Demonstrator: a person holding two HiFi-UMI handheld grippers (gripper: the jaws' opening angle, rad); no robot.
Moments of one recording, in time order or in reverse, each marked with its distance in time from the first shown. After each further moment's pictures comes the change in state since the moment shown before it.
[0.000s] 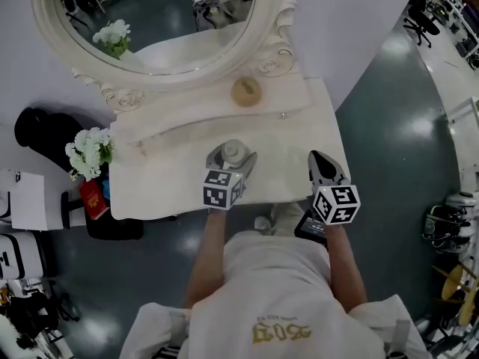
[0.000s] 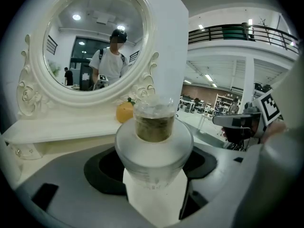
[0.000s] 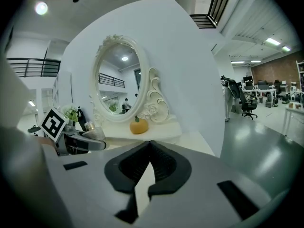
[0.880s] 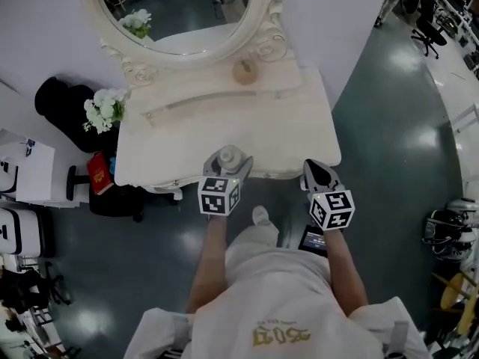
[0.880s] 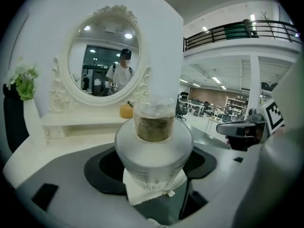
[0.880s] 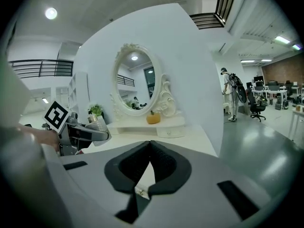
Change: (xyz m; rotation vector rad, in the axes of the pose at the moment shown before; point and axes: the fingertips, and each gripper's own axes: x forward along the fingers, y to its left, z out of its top) left arm -0.105 -0.084 -0.044 -0.034 -0.064 0.134; right arm -0.123 0.033 -0.041 -0.057 0.012 0.117
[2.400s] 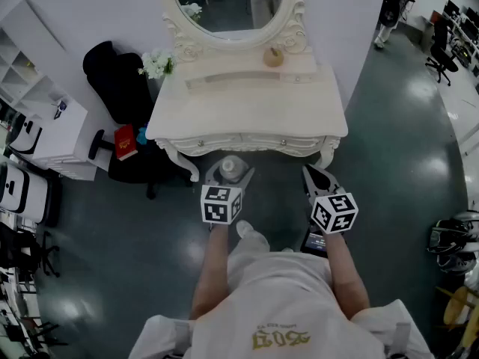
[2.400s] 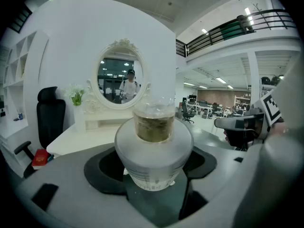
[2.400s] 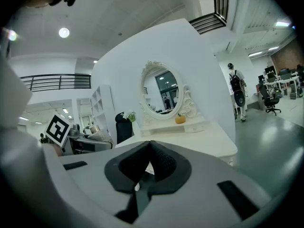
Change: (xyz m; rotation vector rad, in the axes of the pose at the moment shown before) left arm -0.229 -0.074 -0.086 0.011 -0.073 0.134; right arm -0.175 0.144 -0.035 0.037 -0.089 0.189
